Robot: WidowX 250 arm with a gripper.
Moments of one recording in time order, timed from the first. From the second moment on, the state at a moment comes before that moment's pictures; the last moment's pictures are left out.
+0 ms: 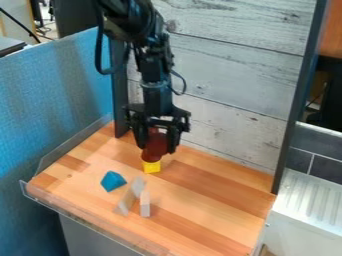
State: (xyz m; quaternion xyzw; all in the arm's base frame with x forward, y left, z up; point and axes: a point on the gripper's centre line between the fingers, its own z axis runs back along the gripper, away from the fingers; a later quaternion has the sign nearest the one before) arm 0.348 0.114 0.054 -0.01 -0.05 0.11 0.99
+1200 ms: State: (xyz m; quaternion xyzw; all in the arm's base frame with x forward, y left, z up) arm 0.373 0.066 -0.045 -0.03 -0.05 -0.21 0.98
